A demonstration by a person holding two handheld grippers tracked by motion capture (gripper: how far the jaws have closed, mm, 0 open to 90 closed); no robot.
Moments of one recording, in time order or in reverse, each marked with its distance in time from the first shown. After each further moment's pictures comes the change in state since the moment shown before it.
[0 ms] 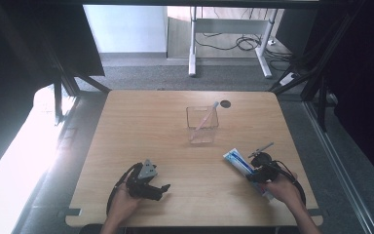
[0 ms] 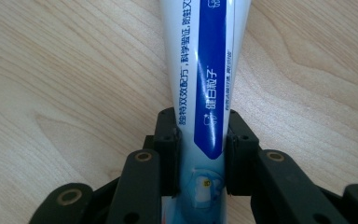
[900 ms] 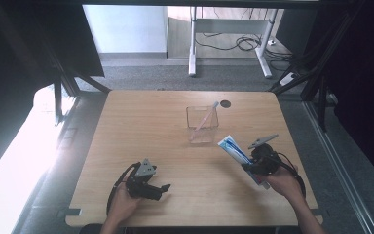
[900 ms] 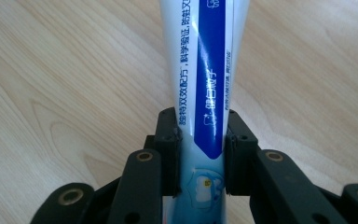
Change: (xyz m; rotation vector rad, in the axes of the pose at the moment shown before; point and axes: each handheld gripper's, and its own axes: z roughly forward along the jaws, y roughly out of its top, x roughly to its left) left arm 0.004 -0.003 0.001 -0.020 -0.046 -0.048; right arm 0.008 0.023 -0.036 -0.173 0.020 -0.080
